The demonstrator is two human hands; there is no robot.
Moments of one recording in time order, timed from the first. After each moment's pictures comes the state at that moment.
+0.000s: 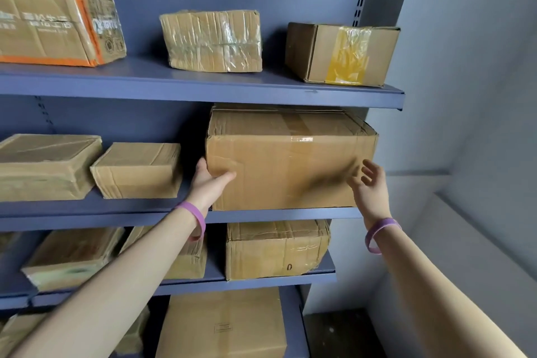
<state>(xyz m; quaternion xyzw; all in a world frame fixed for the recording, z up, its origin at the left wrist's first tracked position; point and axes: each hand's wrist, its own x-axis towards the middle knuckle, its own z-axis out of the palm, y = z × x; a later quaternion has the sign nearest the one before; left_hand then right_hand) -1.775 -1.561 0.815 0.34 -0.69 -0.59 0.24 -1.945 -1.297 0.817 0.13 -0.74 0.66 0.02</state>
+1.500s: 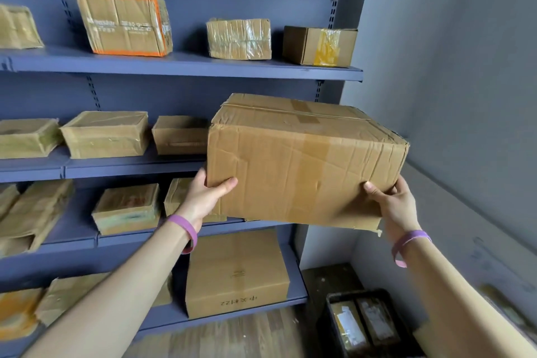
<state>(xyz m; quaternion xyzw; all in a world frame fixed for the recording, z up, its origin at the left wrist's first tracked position) -1.516 -1.464 0.812 0.21 -0.67 -0.68 0.24 -1.691 -1.151 0.807 0.11 -0.67 0.73 0.04</state>
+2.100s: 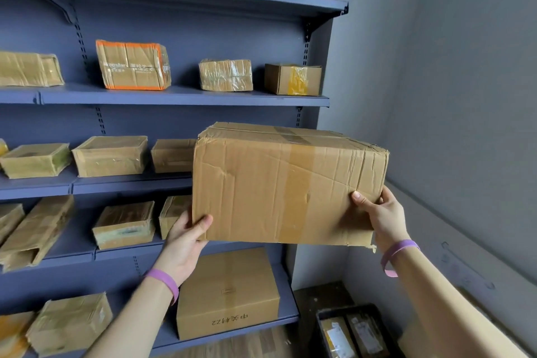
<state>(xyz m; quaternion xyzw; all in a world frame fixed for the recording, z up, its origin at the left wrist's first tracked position) -1.423 -1.382 0.806 0.13 -0.51 -0.81 0.26 -1.624 -1.081 0.845 0.12 -0.67 0.73 0.04</state>
